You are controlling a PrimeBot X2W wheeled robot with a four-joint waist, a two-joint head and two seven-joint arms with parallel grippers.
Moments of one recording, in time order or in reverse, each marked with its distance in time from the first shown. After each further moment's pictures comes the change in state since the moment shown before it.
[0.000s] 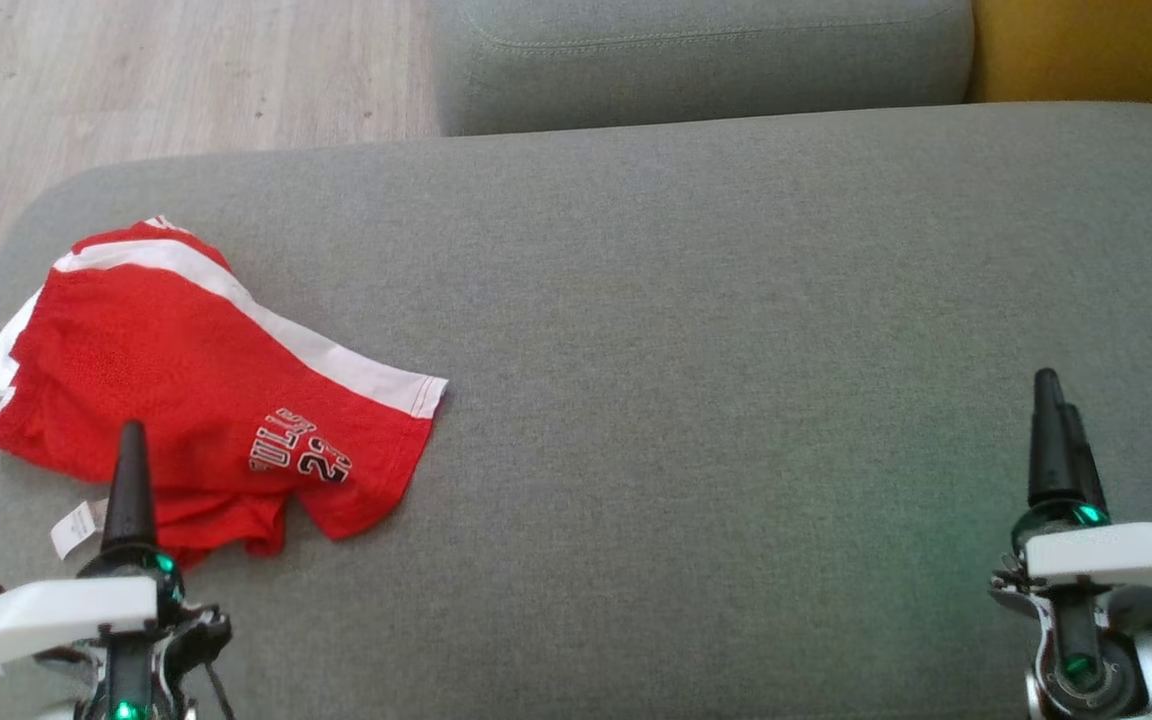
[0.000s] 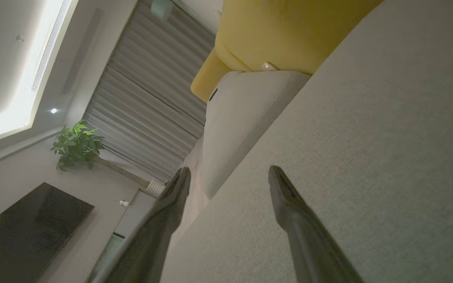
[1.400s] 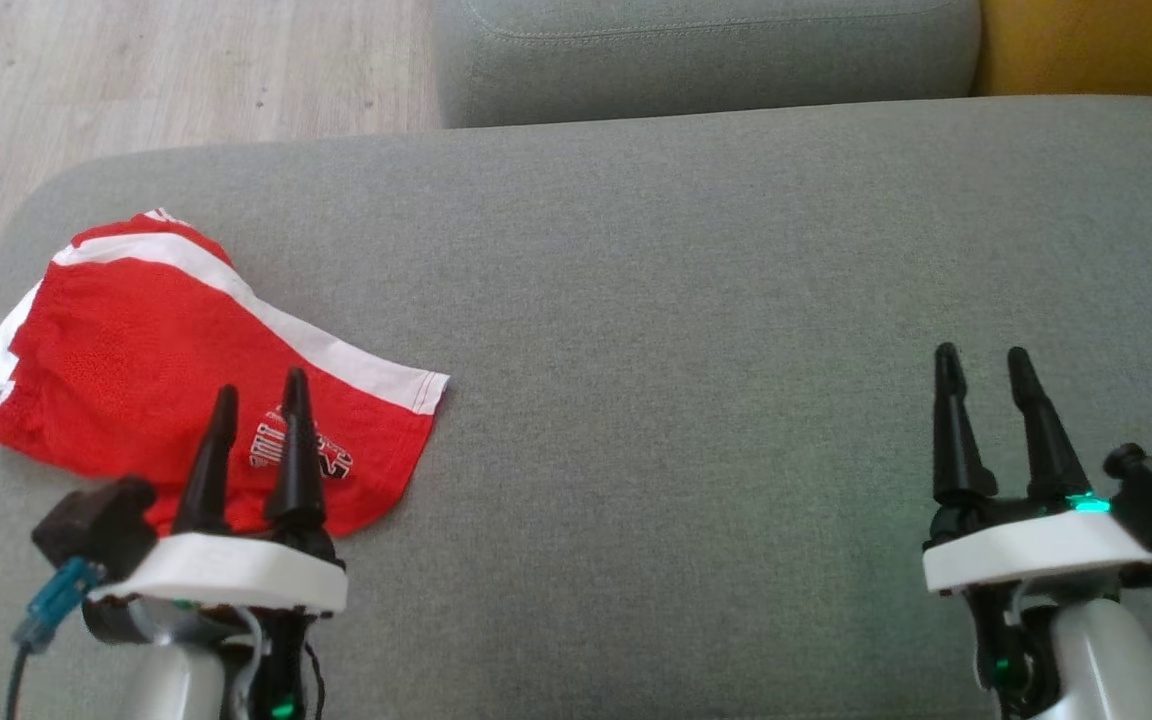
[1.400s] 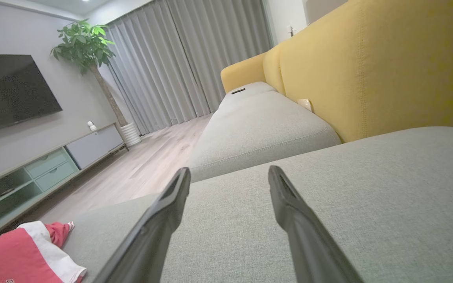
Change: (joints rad) left arm 0.007 0.014 -0.241 -0.166 0.773 0.117 -0.116; right arm -0.013 -0.001 0.102 -0.058 -0.605 0.000 -0.117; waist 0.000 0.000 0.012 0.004
